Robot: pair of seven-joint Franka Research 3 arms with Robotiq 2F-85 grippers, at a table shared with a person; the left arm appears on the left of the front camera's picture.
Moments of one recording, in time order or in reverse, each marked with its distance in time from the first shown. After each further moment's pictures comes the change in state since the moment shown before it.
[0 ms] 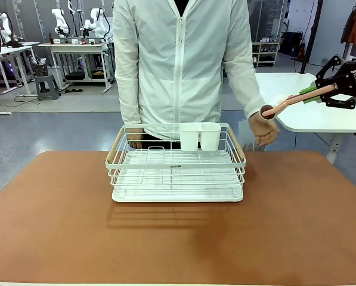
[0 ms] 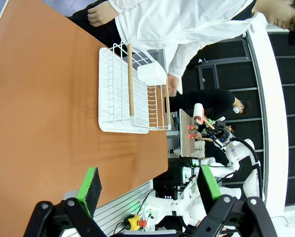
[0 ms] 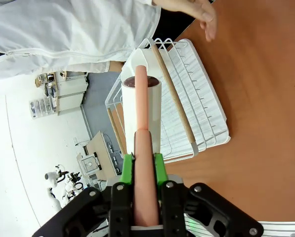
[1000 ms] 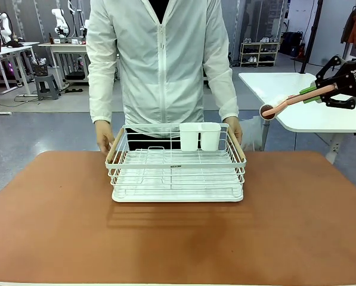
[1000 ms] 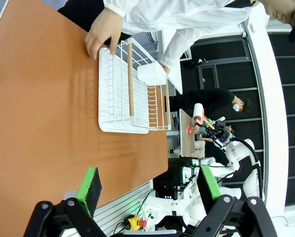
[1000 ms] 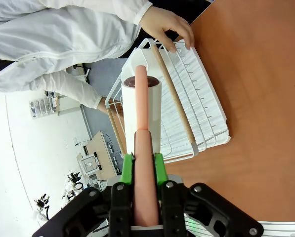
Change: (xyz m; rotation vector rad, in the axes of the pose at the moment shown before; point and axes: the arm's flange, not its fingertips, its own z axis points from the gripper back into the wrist) left arm 0.000 0.000 0.000 0.000 0.000 0.000; right arm 0.000 0.000 0.000 0.000 0.000 0.000
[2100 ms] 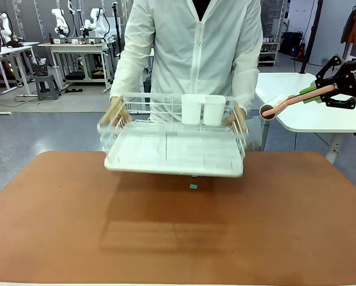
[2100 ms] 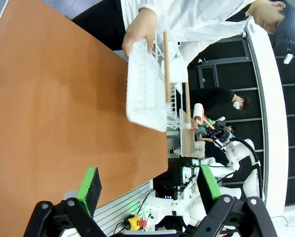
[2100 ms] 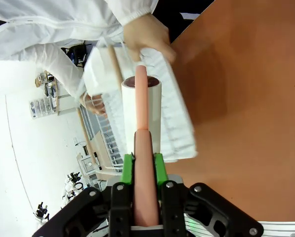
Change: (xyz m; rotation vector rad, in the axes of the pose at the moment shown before) left arm 0.000 0.000 0.000 0.000 0.000 0.000; right arm 0.000 0.000 0.000 0.000 0.000 0.000
